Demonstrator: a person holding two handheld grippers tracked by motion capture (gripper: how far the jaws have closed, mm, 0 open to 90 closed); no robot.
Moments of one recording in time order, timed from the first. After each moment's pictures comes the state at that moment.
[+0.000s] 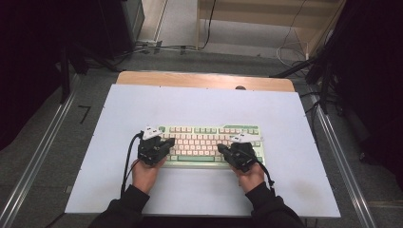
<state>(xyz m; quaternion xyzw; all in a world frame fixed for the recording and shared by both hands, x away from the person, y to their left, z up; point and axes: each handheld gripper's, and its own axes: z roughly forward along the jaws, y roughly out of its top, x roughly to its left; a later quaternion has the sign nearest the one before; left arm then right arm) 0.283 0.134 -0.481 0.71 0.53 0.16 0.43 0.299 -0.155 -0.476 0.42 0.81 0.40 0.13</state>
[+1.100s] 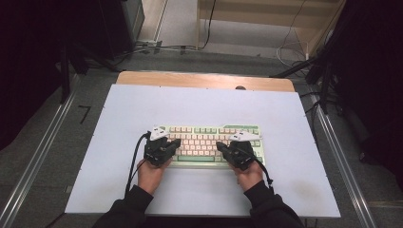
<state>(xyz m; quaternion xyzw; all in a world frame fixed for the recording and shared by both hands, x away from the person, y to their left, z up) 0.285 0.117 -0.482 0.72 0.51 0.15 0.44 0.303 -0.152 -0.475 0.42 0.80 0.41 0.13</state>
